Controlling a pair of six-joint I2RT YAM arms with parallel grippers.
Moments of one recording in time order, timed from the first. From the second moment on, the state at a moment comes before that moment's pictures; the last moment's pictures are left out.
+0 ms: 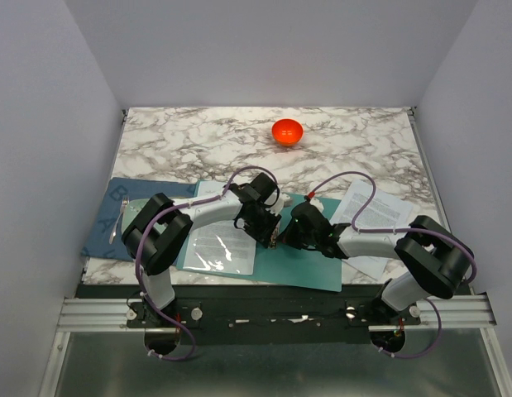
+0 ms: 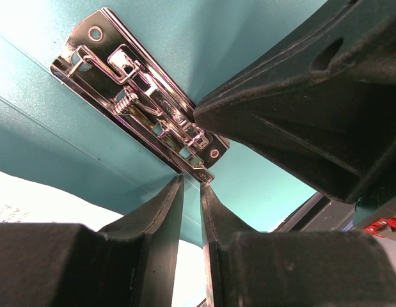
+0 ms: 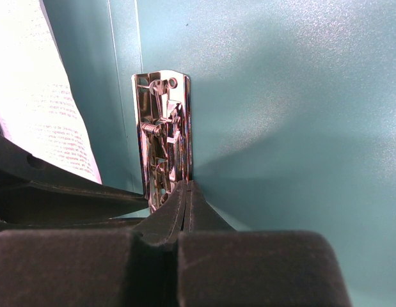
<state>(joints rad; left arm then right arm) -0.77 1.79 1.11 -0.55 0.38 -0.09 0.84 1.55 0.57 0.14 0.11 1.08</state>
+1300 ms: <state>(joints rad) -0.77 1.86 1.18 -0.60 0.38 -0.09 0.84 1.55 0.52 0.24 0.11 1.11</state>
